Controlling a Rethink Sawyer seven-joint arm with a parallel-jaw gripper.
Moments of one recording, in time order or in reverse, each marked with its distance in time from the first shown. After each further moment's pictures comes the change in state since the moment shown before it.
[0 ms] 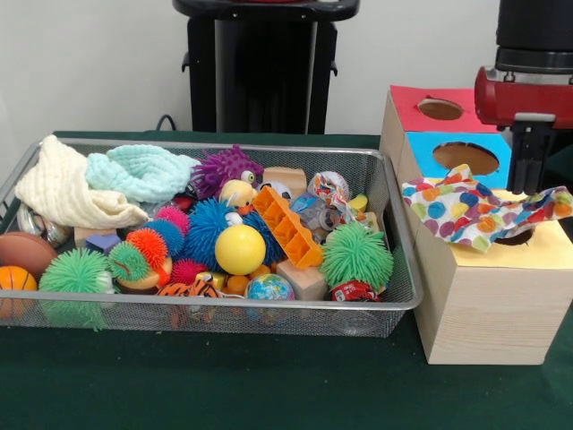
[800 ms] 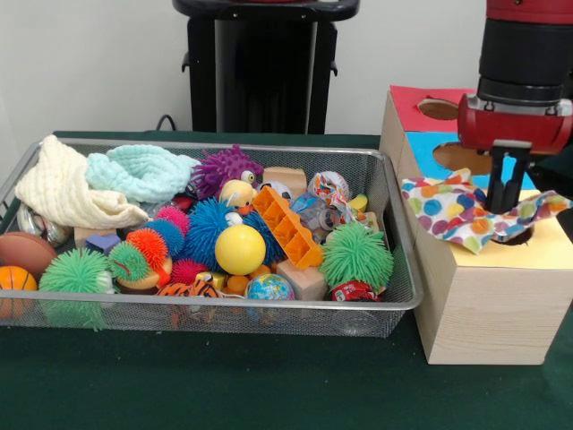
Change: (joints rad) arm 0.002 0.058 -0.013 -0.003 0.000 0.000 0.000
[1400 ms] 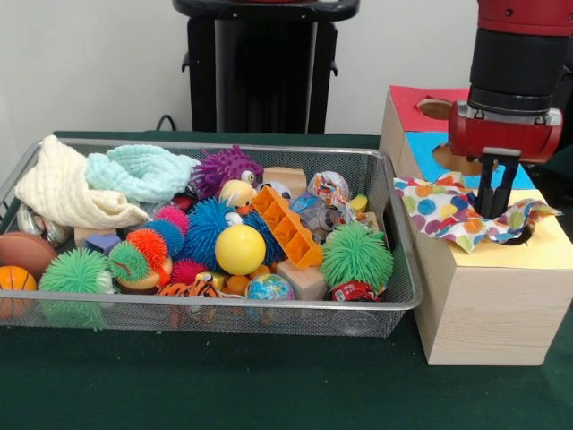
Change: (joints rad) arm 0.001 0.016 -0.008 -0.004 0.000 0.000 0.000
